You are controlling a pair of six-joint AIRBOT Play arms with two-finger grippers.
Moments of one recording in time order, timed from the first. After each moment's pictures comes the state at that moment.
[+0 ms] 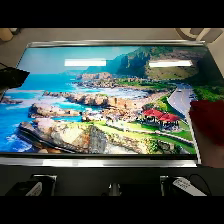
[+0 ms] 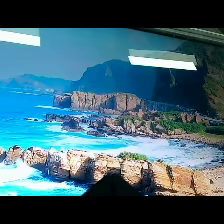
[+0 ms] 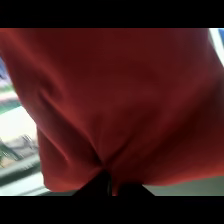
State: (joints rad) left arm 0.07 -0.87 1.24 1.12 -0.97 -1.46; right arm -1.04 -1.23 1.31 -1.38 1.66 1.03
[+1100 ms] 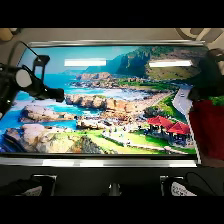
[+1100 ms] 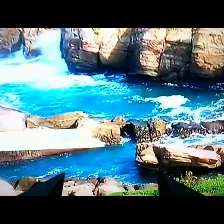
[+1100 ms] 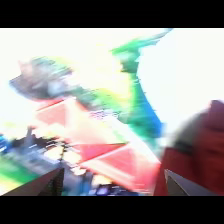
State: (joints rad) left arm -0.25 -1.30 1.38 1.64 -1.33 -1.73; right arm -0.24 -1.30 1.49 -1.38 1.48 0.99
